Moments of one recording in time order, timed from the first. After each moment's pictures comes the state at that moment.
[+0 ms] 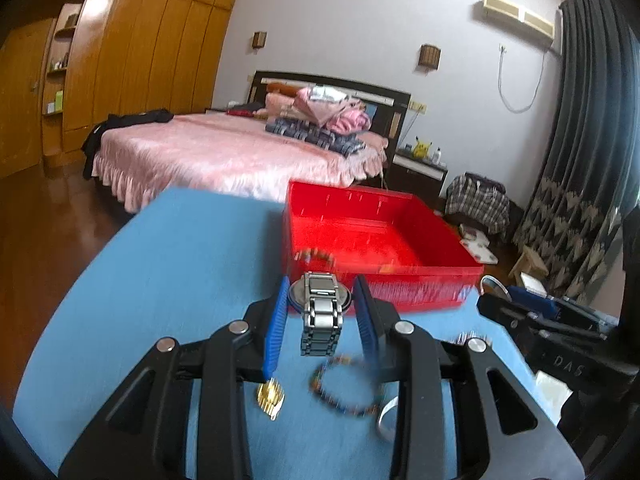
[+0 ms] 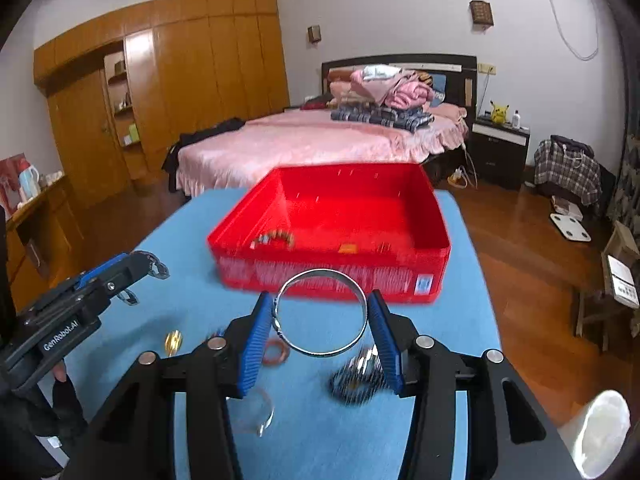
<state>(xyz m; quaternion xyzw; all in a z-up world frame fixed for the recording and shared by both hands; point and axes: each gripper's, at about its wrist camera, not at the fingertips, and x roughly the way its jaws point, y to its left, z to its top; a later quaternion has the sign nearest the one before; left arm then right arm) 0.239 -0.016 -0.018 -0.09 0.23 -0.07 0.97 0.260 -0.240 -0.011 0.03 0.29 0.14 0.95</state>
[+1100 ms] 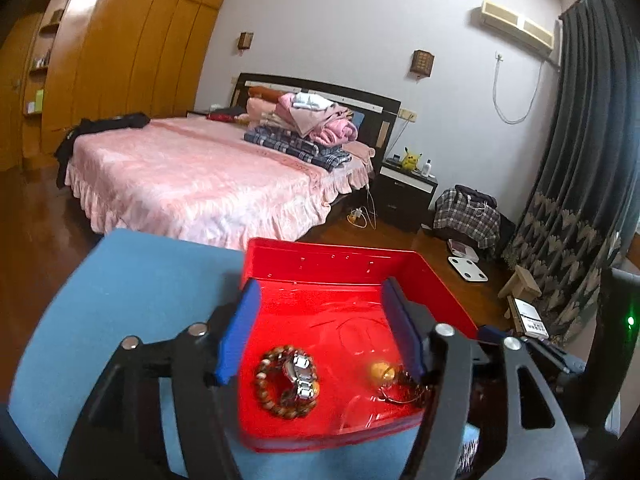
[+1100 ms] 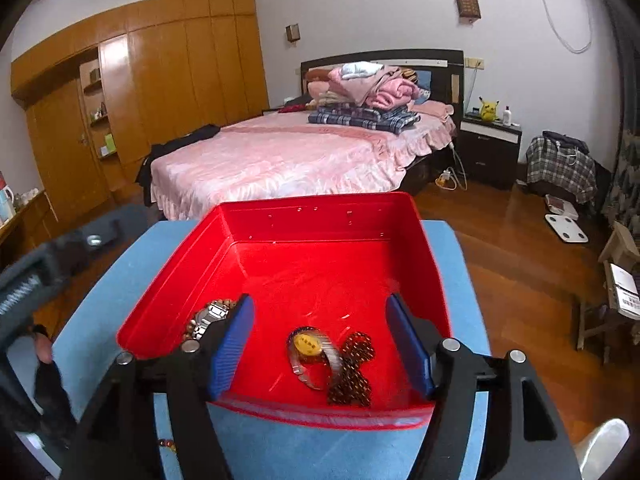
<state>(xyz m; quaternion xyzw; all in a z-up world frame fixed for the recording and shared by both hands) 0.354 -0.037 0.006 -0.10 0.23 -0.10 0.96 0.356 -0.249 -0.015 0.04 0.29 0.11 0.95</state>
